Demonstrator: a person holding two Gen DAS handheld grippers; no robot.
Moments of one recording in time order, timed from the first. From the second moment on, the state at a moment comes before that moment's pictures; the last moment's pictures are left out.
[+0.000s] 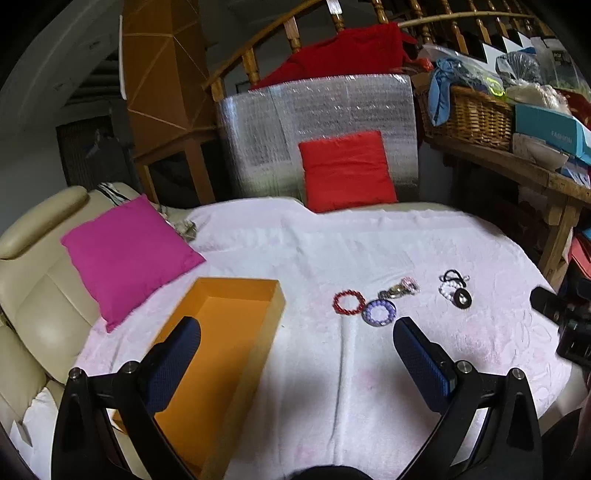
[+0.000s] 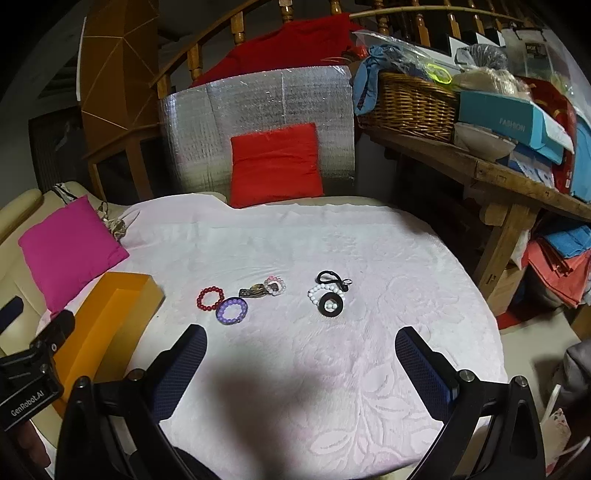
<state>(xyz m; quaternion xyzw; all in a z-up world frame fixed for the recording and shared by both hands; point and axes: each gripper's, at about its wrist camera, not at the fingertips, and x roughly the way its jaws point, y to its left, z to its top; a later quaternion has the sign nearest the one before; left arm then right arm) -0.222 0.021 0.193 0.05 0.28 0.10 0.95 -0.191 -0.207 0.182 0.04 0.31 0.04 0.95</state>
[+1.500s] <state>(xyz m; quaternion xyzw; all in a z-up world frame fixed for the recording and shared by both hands) -0.036 0.010 0.033 -0.10 0.46 -0.09 0.88 0.015 -0.289 0.035 0.19 0.46 0.12 0.86</state>
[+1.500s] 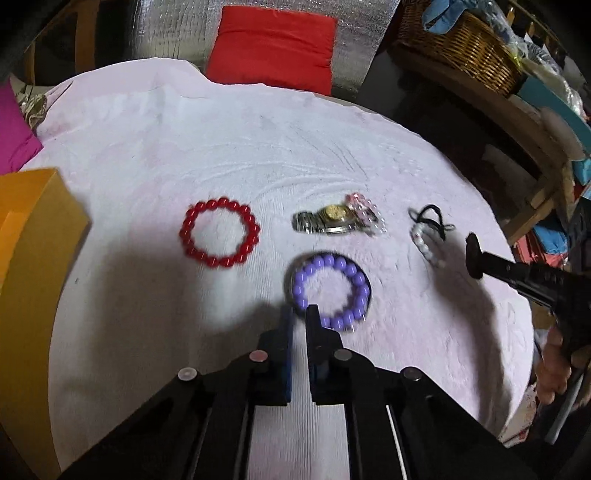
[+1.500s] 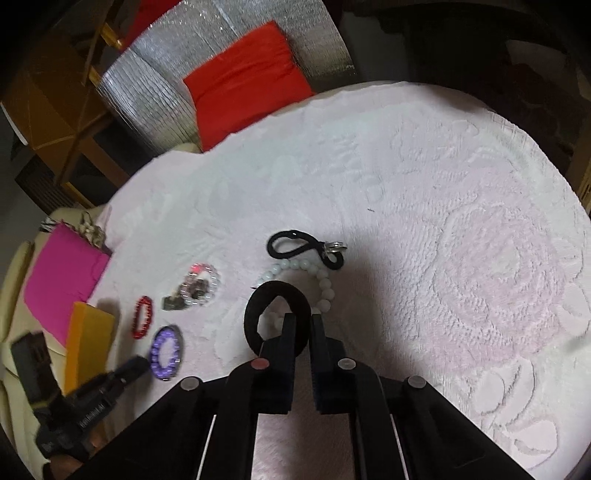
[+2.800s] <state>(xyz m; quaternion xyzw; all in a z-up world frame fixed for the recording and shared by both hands) -0.006 -0.033 0.024 -0.04 0.44 -0.03 0.89 0.006 -0.281 0.032 0.19 0.47 0.14 0.85</state>
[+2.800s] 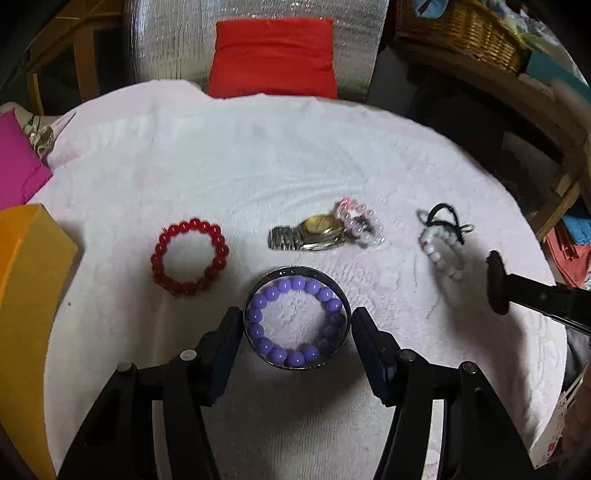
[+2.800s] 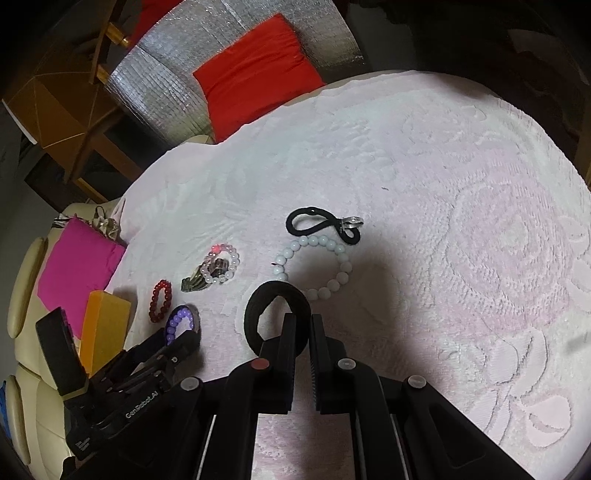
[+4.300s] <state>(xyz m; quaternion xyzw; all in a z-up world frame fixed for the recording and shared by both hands) -0.195 0.227 0.066 -0.09 0.41 0.22 0.88 -0.051 0.124 0.058 0.01 0.46 0.36 0.81</state>
